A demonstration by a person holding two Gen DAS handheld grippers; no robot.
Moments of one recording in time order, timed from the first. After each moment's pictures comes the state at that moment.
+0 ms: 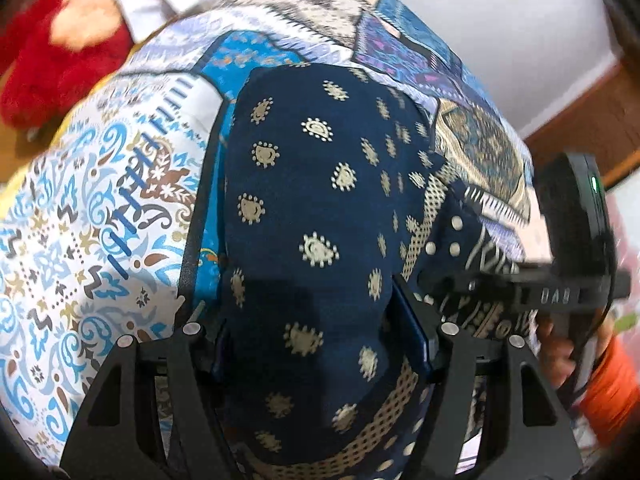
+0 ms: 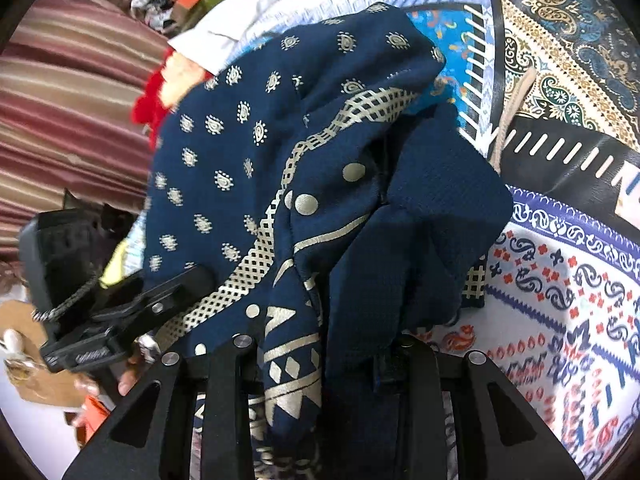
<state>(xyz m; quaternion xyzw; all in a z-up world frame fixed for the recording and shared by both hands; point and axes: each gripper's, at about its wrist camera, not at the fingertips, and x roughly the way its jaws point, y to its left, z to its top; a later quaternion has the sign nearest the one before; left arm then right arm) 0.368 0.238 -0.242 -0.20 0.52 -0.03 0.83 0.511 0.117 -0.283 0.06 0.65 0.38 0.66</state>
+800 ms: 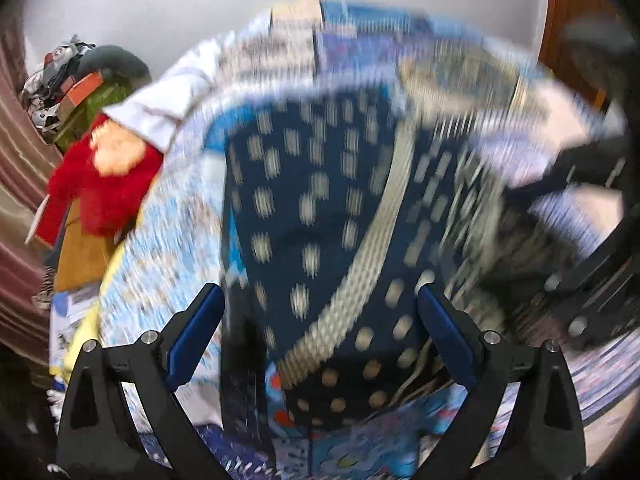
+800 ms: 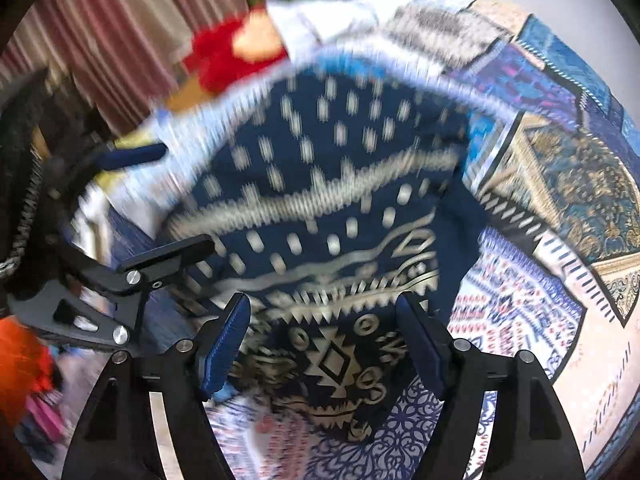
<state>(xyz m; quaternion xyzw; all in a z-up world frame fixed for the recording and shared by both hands) 0.311 0.167 -0.221 0.08 0.51 0.05 0.86 0.414 0.105 -0.225 -0.19 0.52 0.41 0.73</state>
